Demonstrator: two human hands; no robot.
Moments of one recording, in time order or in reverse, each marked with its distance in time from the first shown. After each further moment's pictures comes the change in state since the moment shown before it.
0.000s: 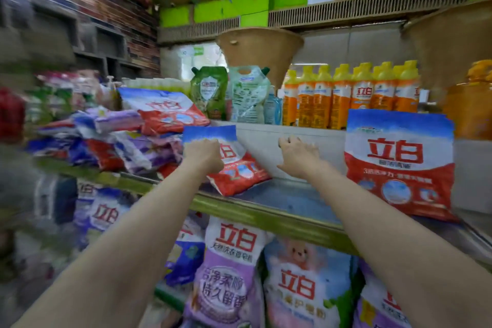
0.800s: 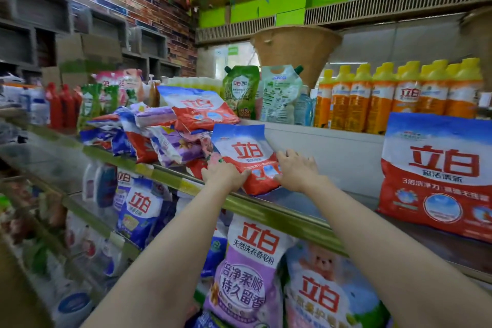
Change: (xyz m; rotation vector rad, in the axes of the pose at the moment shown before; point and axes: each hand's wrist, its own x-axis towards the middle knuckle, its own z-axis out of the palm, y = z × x) left_hand -0.019 -0.009 0.040 -0.258 -0.259 -0.317; right_hand 0.015 -0.054 0.032 0.063 -0.042 -0.153
